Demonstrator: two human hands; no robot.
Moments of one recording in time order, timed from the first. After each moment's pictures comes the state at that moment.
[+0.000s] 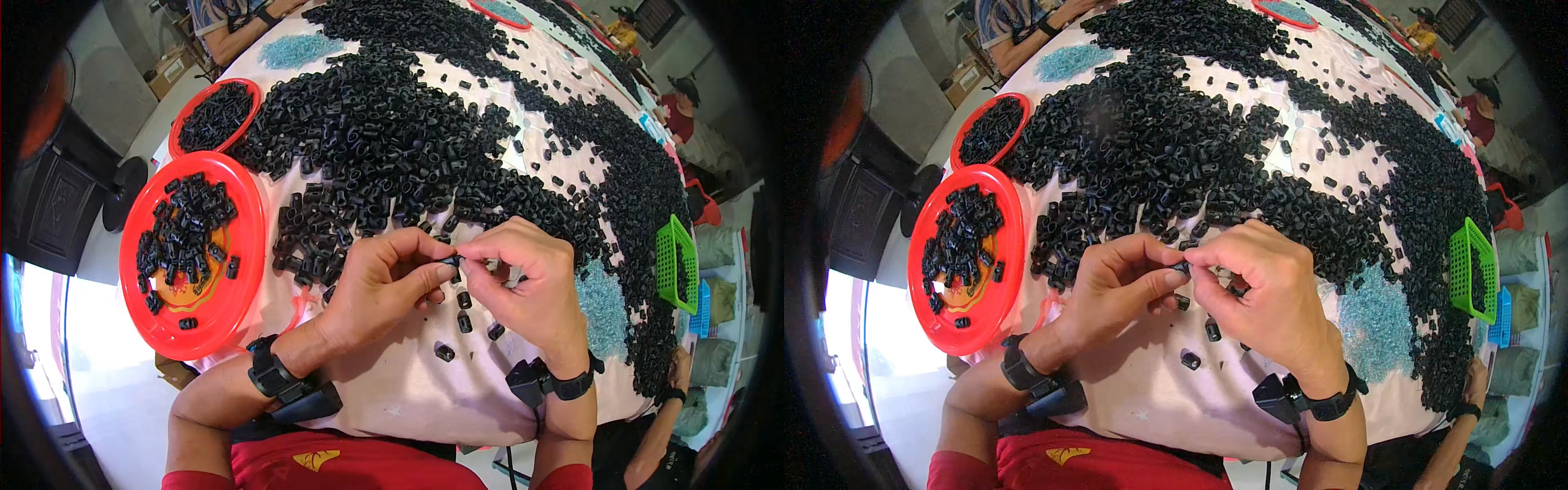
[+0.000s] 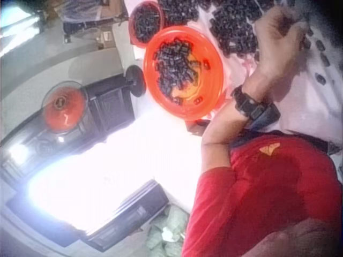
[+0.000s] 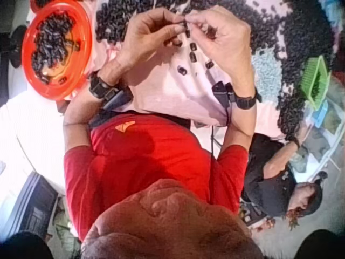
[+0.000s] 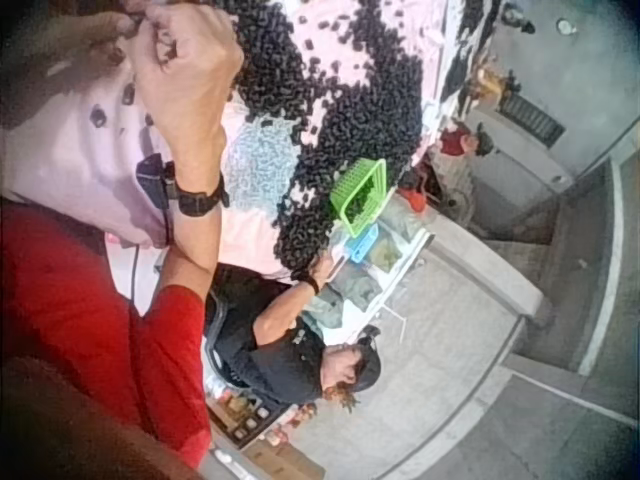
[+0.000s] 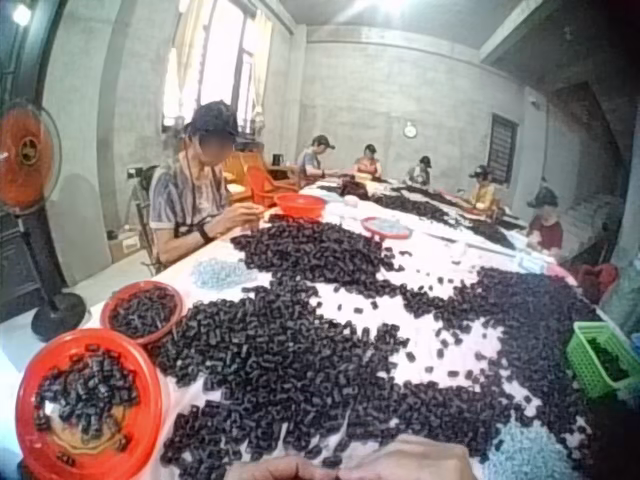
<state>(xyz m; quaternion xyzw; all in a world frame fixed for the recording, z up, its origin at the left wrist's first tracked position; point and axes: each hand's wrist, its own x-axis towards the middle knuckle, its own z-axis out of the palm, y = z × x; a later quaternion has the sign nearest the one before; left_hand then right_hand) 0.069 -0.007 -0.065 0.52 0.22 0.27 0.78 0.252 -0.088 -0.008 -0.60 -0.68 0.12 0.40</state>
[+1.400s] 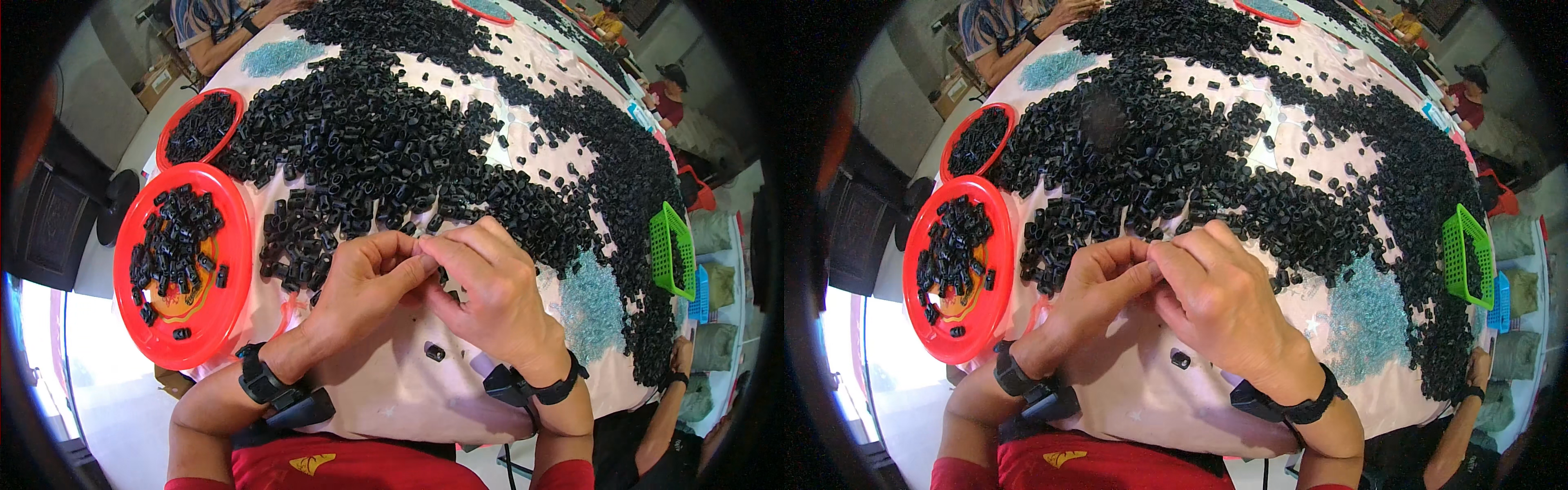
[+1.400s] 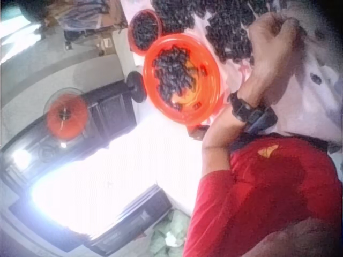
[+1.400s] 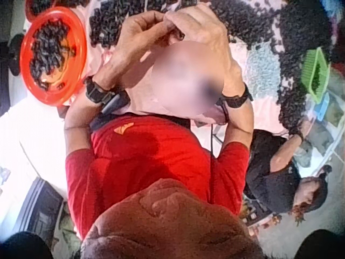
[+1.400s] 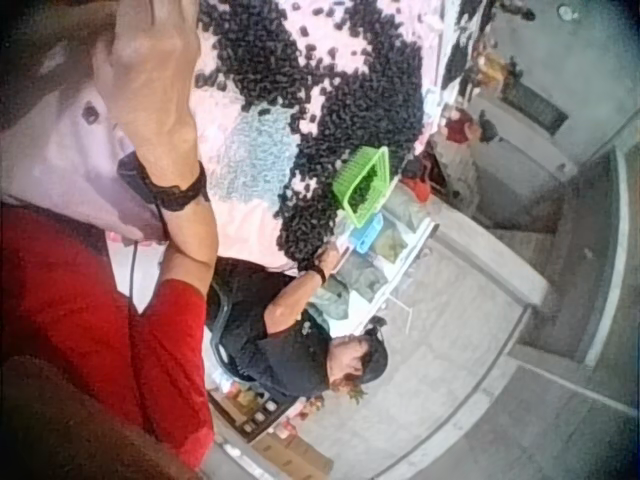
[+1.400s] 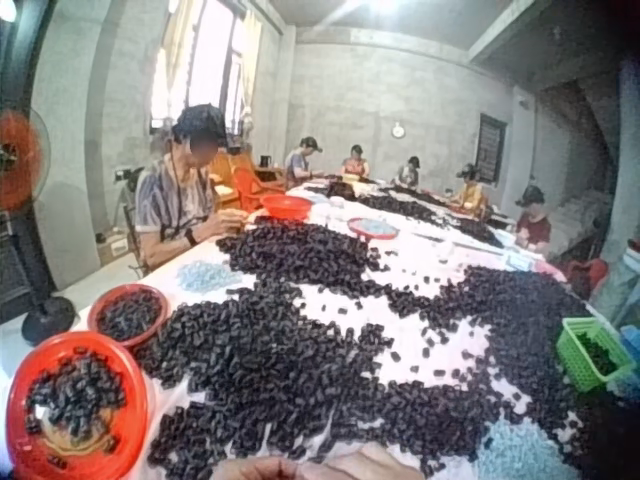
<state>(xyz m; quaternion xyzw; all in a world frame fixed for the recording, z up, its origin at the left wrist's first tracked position) 0.072 0.001 -0.059 0.54 0.26 0.23 0.77 0.235 -0.085 -0.016 -0.57 -0.75 -0.02 0.34</state>
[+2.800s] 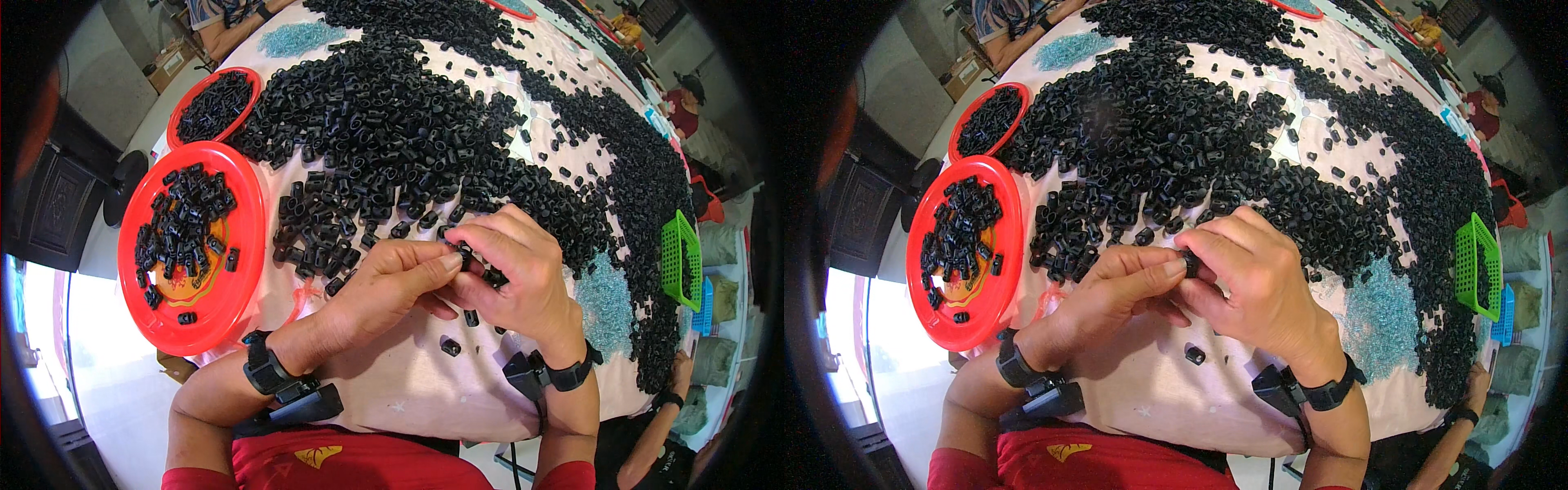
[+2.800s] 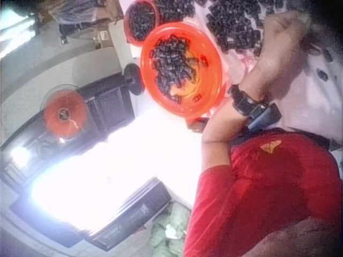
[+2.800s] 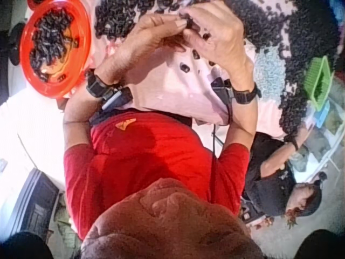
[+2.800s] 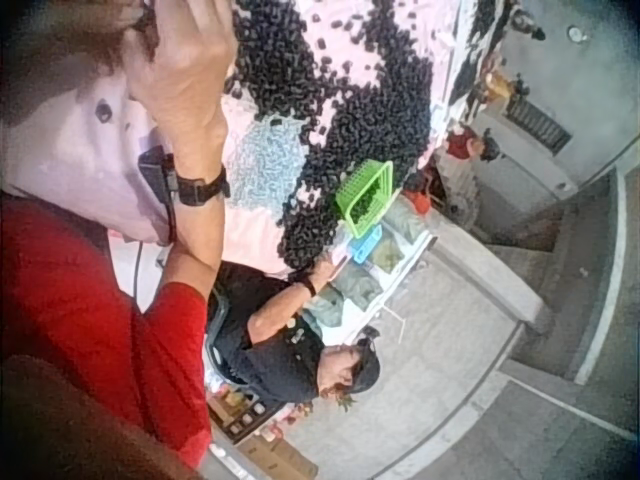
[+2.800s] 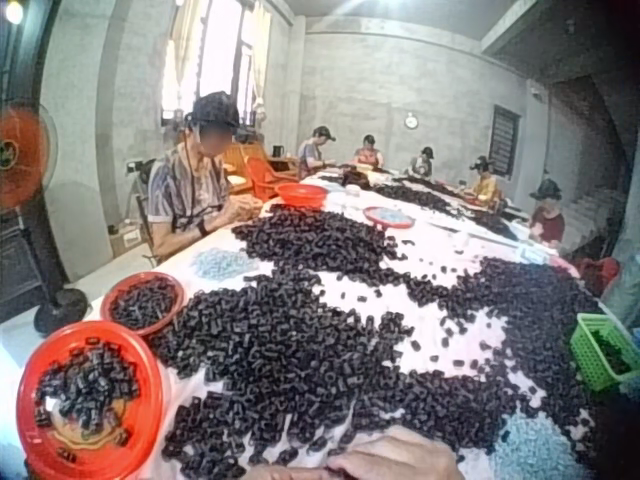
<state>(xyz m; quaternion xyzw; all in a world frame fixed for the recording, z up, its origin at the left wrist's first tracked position) 0.066 -0.002 -0.061 0.44 0.16 0.15 0.87 0.255 -0.076 -0.024 -0.53 -0.77 0.02 0.35</state>
